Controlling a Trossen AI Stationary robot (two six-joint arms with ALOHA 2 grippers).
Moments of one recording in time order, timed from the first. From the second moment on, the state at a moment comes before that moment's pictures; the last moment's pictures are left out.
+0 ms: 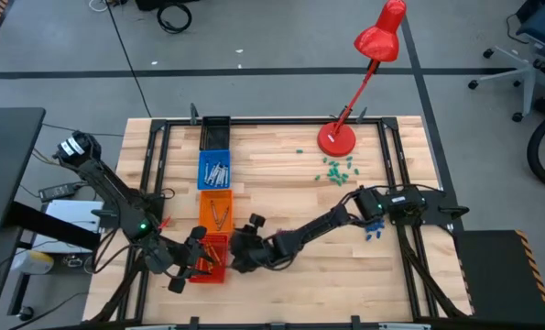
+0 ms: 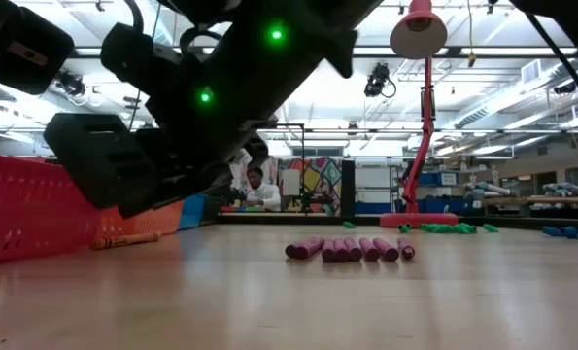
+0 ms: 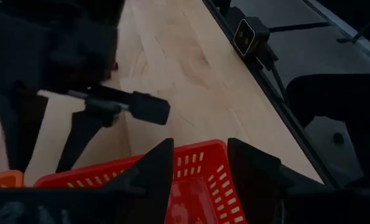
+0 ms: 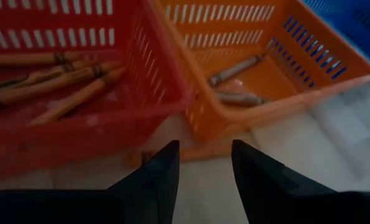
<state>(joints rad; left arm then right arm) -0.87 1.16 0.52 0.03 -0.43 -0.40 0.34 2.47 1.86 -0.21 0.72 0.34</state>
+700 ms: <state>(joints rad) -0.87 1.16 0.52 0.03 -0.43 -0.37 0.28 2.47 1.86 -0.18 0.59 0.31</state>
